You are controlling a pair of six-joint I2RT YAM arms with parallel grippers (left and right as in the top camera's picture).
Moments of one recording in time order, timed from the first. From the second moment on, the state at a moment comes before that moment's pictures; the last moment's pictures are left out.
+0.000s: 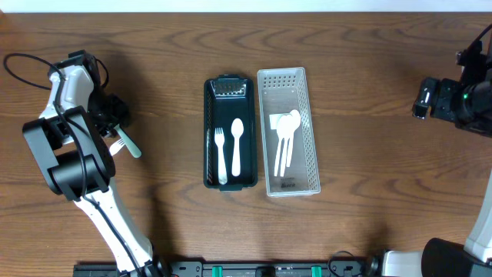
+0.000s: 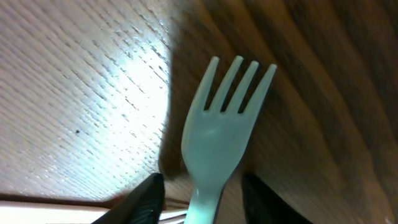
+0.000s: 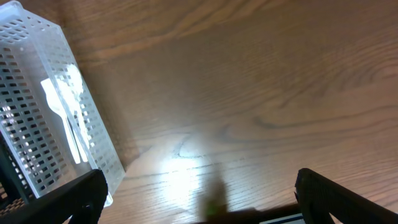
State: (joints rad) left arm 0.34 2.26 1.73 -1.14 -0.02 -0.49; right arm -0.23 1.56 1.94 -1.64 -0.03 0.09
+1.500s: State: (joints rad) left arm -0.37 1.74 1.77 -1.28 0.02 -0.40; right arm -0.23 1.56 1.94 -1.64 -0.02 0.09
